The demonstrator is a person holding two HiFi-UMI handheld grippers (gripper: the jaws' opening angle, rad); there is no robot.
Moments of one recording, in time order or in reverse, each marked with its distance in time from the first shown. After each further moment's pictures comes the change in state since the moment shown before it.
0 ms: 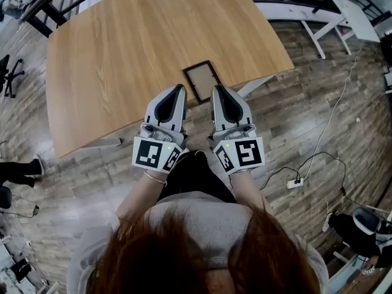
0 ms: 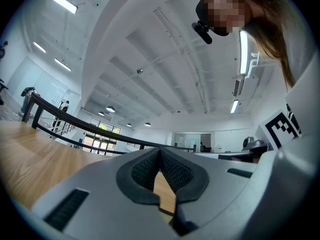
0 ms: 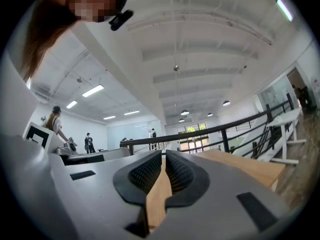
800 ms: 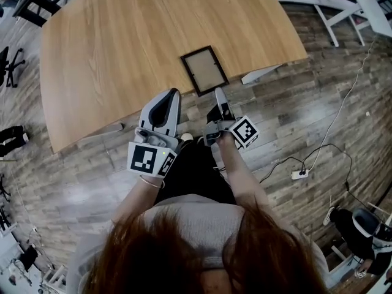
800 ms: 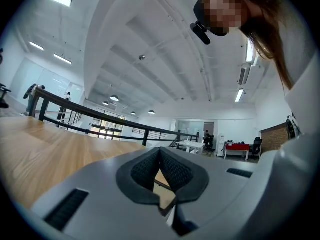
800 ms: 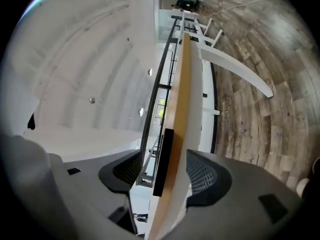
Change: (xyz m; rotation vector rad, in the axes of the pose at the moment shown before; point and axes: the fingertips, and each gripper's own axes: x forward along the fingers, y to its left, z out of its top) left arm -0.007 0.011 -0.066 -0.006 0.159 0.052; right arm -0.002 -0.096 -0.227 1.284 0.005 -0.142
